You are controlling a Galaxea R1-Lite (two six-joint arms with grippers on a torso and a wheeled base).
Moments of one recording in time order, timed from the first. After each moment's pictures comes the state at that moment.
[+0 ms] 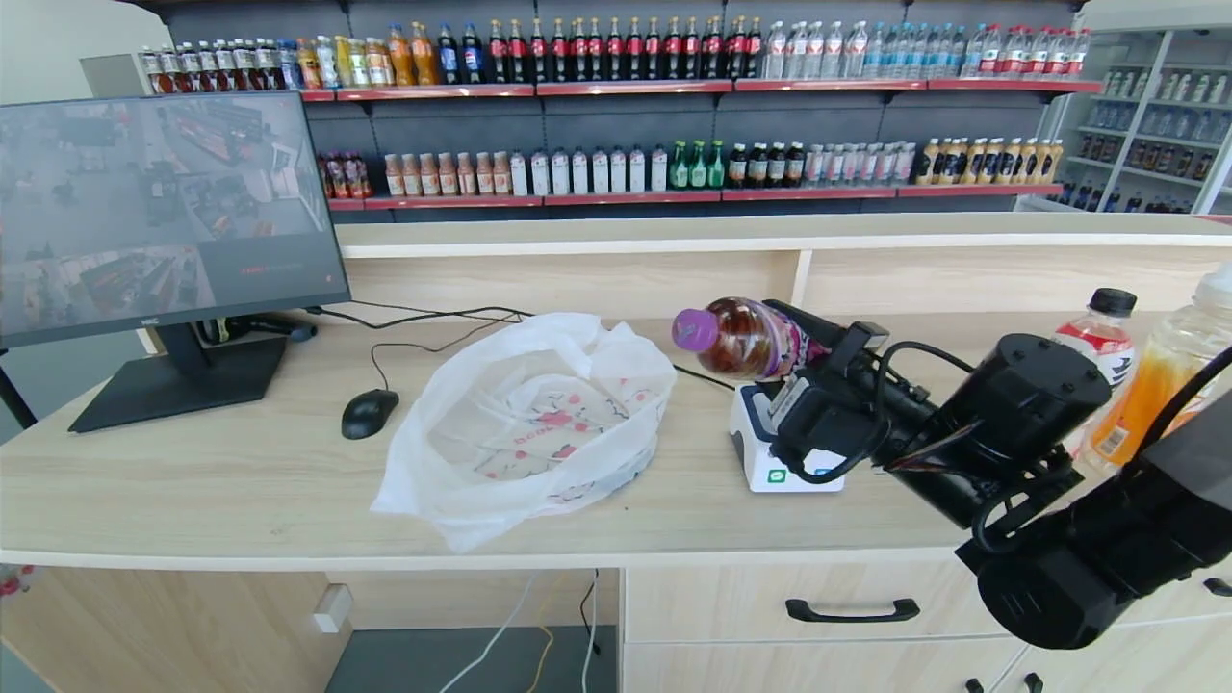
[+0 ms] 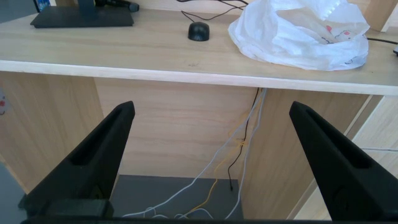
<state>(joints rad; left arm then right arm) 0.00 0.00 0.00 0.00 0.00 0.00 0.44 1.98 -0.68 -1.57 0.21 -1.19</state>
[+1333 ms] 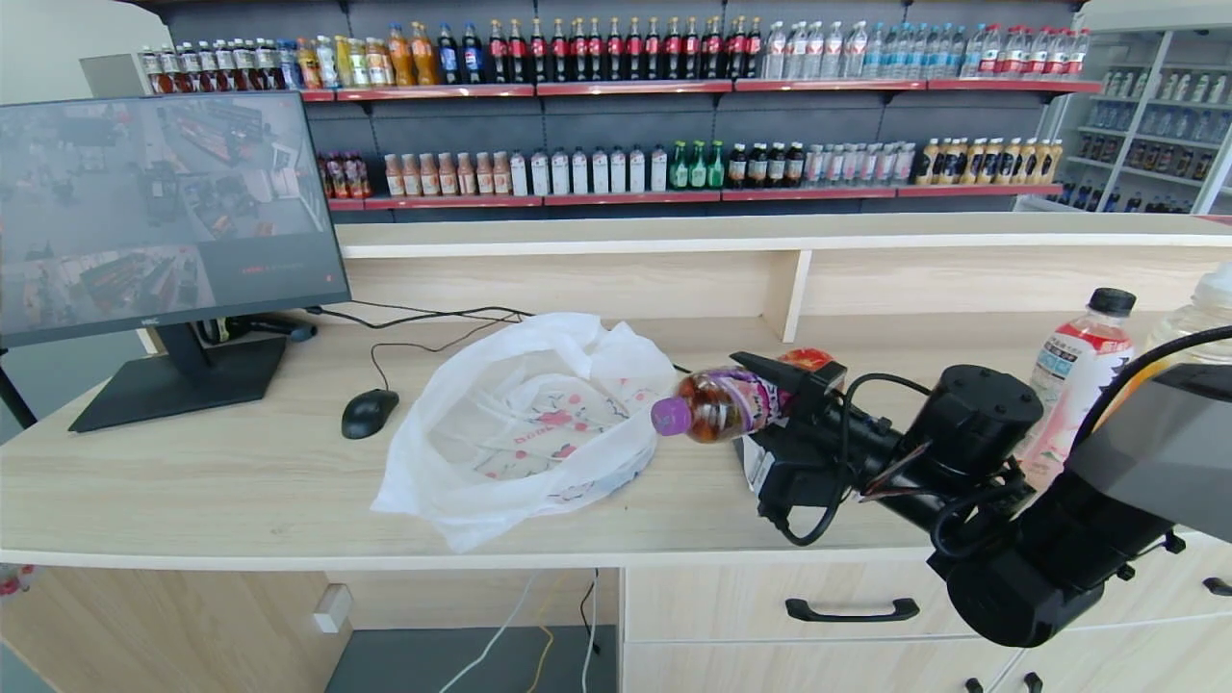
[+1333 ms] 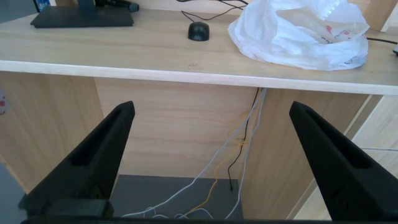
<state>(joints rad) 0.00 0.00 0.00 0.00 0.00 0.00 0.40 2.09 -0.68 -1.57 0.38 -1.41</state>
